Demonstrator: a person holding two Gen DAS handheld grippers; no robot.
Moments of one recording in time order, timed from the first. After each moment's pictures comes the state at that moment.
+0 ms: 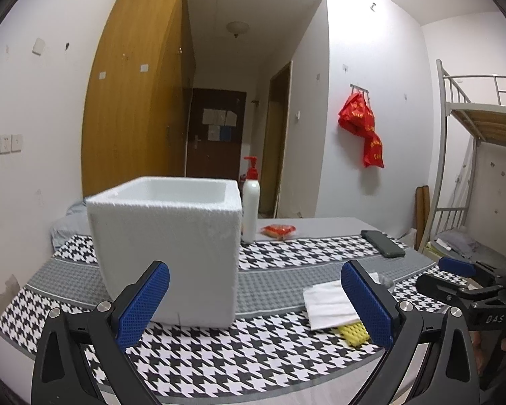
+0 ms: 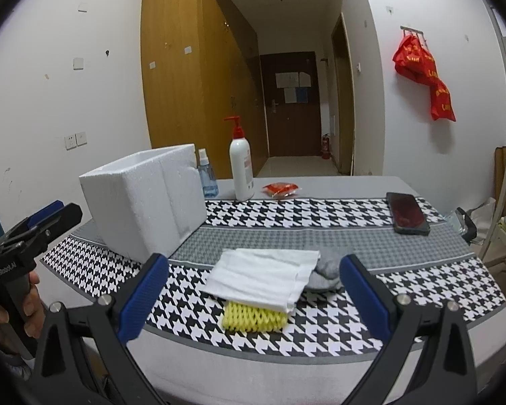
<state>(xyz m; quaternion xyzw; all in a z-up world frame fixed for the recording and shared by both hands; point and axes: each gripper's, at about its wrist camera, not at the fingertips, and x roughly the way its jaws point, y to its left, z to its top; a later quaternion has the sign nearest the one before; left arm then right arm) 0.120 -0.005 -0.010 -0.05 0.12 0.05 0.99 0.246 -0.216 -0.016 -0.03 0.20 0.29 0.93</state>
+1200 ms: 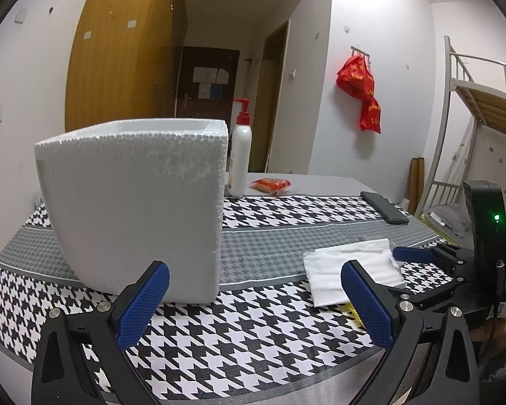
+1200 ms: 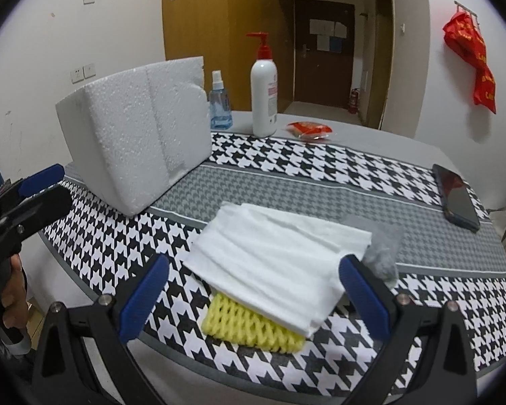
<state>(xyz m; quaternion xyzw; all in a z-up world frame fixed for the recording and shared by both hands) 0.166 0.006 -0.039 -0.07 0.21 0.02 0.97 0.312 -0.160 -0.063 -0.12 0.31 0.33 0.88</state>
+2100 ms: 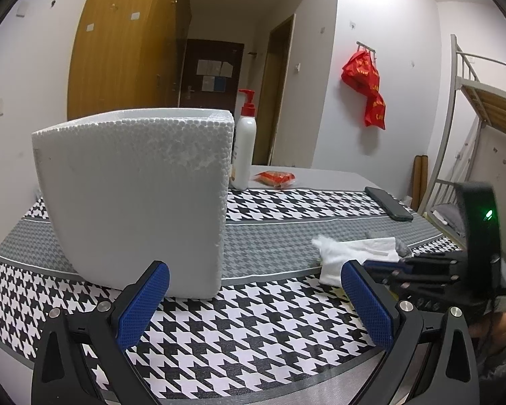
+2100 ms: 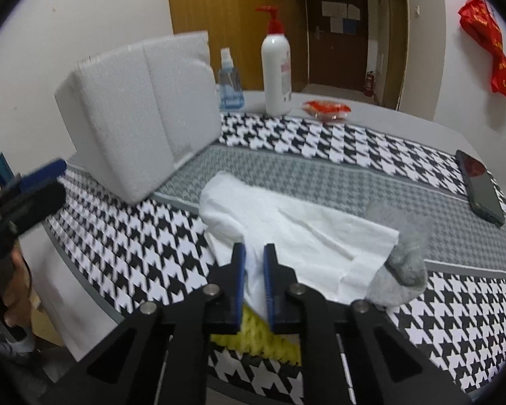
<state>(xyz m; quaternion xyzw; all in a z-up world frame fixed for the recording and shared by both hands) 0.172 0.010 -0.043 -0.08 0.23 0.03 0.97 0.329 -0.154 -0.071 -0.11 0.35 0.36 0.86</state>
